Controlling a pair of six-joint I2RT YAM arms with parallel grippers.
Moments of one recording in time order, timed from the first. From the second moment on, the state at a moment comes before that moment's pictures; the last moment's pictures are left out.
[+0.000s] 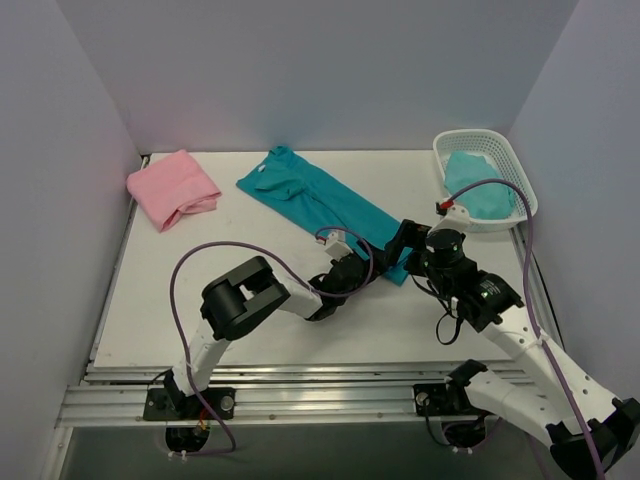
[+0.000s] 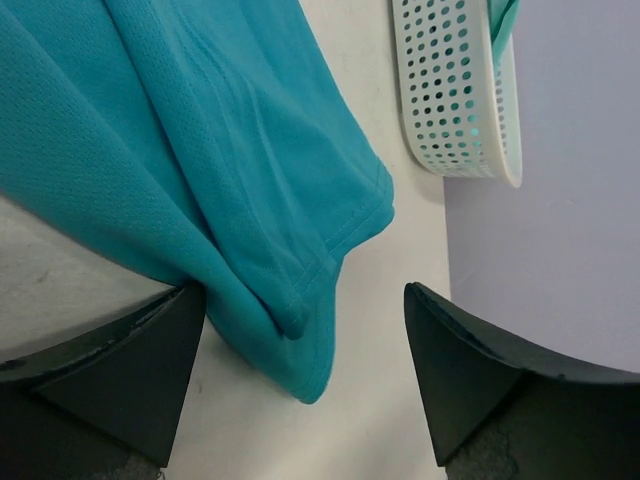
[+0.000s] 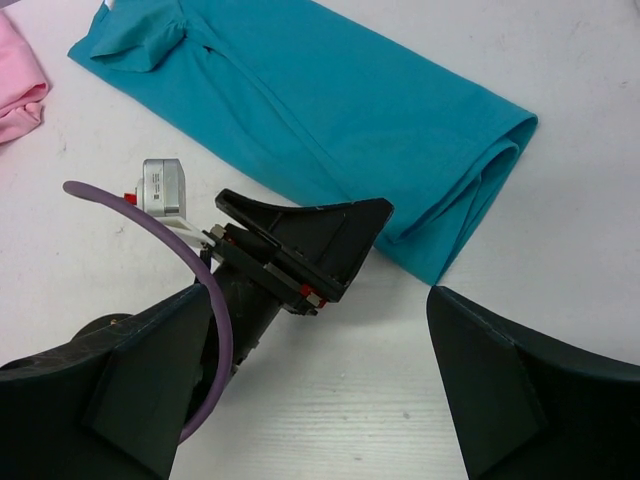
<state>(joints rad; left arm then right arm) -1.01 2.18 1.11 0.79 -0.42 -1.25 0.55 0.87 0.83 -0.48 0.34 0.60</state>
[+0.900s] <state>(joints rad) -0.88 1.64 0.62 0.63 -0.38 -1.06 0.54 0.88 0.83 -0.46 0.33 0.60</state>
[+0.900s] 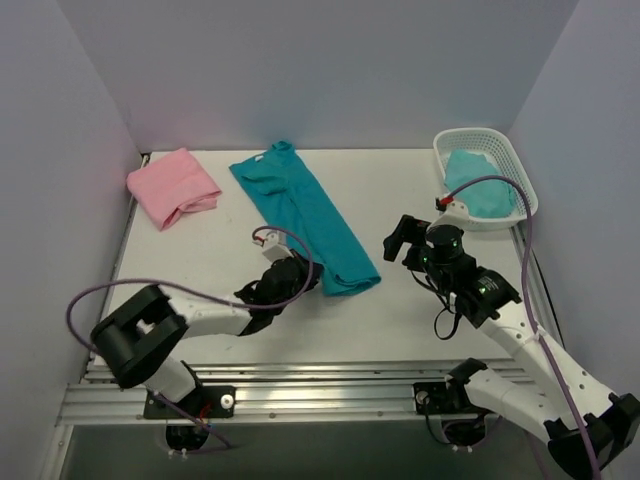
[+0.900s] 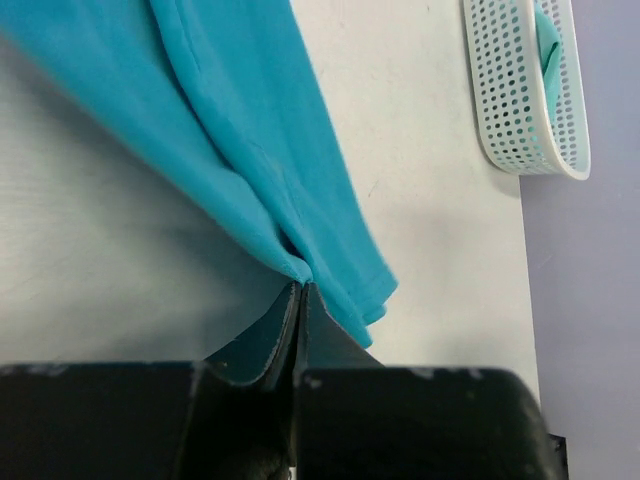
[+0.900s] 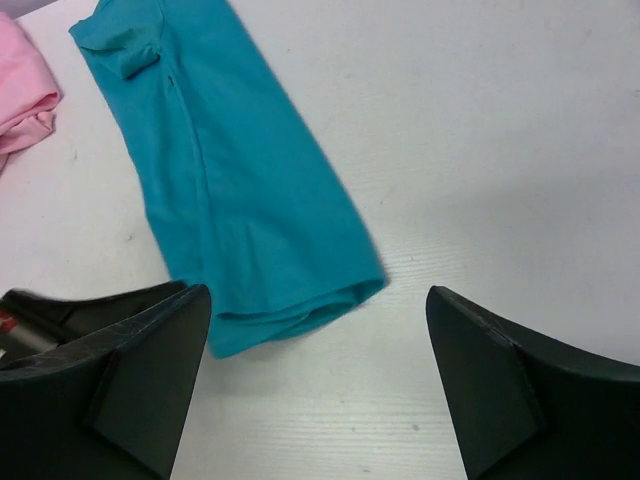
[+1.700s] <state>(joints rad) -0.90 0.51 0.40 -0.54 -0.58 -1.09 0.69 1.03 0.57 -0.14 0.07 0.73</state>
